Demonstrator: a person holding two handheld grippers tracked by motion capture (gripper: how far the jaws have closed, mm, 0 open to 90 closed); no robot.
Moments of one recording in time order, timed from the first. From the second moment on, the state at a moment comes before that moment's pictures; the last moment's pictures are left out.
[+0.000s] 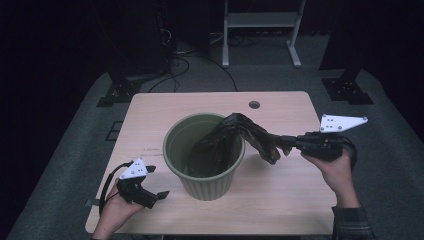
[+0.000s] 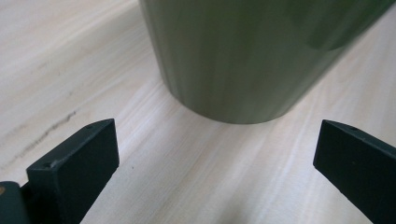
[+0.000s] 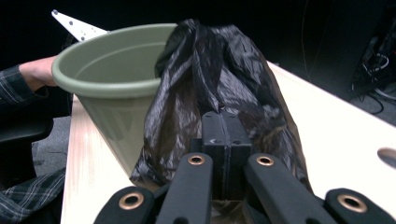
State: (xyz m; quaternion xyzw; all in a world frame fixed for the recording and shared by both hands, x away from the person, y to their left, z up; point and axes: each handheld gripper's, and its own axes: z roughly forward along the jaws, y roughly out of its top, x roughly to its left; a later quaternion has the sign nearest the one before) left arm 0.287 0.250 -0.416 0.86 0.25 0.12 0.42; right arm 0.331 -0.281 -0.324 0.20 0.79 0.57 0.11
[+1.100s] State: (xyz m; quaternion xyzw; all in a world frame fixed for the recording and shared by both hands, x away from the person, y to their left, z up) left arm 0.296 0.209 -0.293 0.84 0.12 0.13 0.51; right arm 0.359 -0.193 -0.289 0.11 0.81 0.57 0.06
